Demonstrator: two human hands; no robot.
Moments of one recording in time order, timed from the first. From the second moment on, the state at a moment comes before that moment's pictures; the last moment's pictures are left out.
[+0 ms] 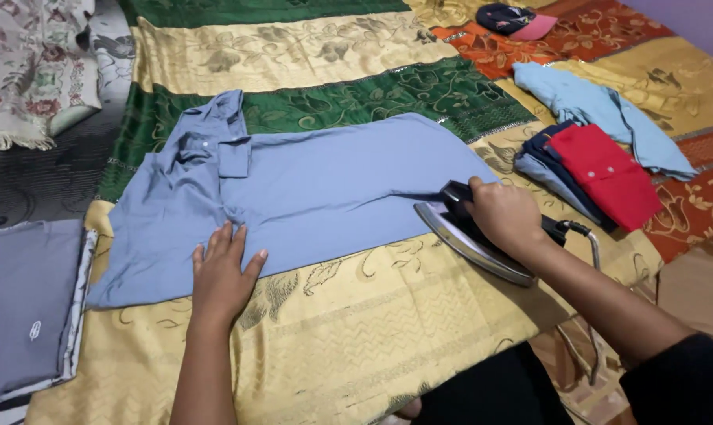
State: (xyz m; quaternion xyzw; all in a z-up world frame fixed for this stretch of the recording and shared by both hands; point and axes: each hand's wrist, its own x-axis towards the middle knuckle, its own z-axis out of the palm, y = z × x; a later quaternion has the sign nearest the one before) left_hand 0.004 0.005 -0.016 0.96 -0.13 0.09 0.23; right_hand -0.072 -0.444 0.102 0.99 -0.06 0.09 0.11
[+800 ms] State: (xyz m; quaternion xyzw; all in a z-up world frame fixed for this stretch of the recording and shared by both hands) left_hand 0.002 0.001 -0.009 0.96 -0.11 0.08 0.24; right_hand 0.017 -0.448 0.094 0.99 0.09 0.07 0.05
